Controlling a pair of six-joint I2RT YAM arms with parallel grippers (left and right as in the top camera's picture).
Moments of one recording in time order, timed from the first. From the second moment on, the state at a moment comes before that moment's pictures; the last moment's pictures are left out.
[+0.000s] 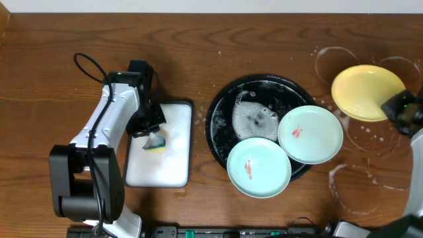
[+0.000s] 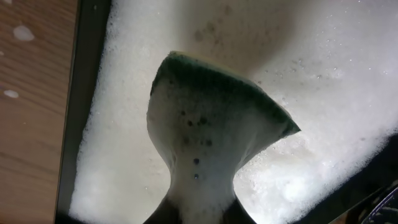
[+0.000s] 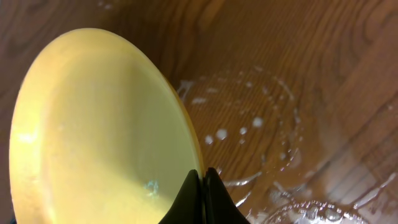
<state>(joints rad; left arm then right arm) -0.07 1.76 1.25 -1.14 0.03 -0.46 -0.45 1.42 1.18 -0.79 0.07 0.54</state>
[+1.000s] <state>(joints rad) -0.07 1.76 1.25 -1.13 0.04 -0.46 -0.62 1.76 1.18 -0.65 0.03 0.41</state>
